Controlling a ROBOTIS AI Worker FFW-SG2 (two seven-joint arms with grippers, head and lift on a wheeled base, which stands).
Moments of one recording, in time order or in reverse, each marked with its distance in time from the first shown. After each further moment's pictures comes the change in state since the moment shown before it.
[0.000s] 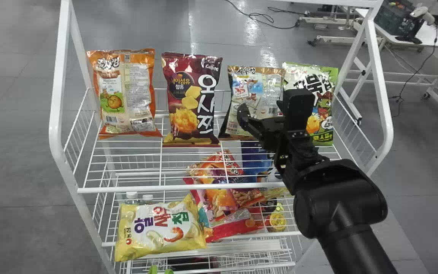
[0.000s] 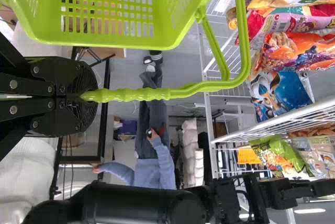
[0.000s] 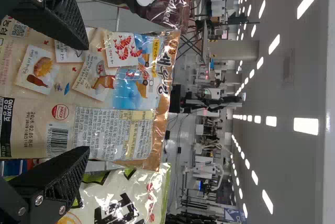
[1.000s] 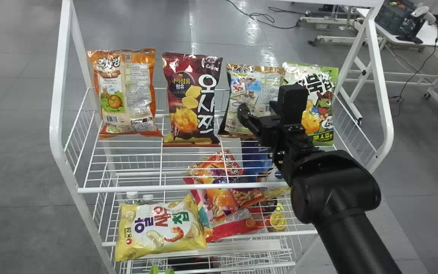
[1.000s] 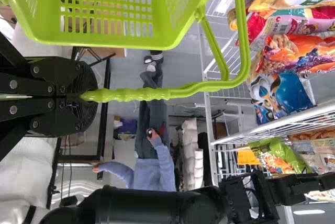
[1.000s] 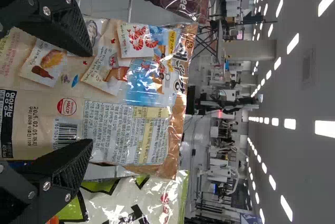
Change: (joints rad) left arm -0.020 0.000 -0.007 0.031 -0.005 0.000 0.006; right arm -0.075 0.005 0.003 0.107 -0.015 0.035 0.028
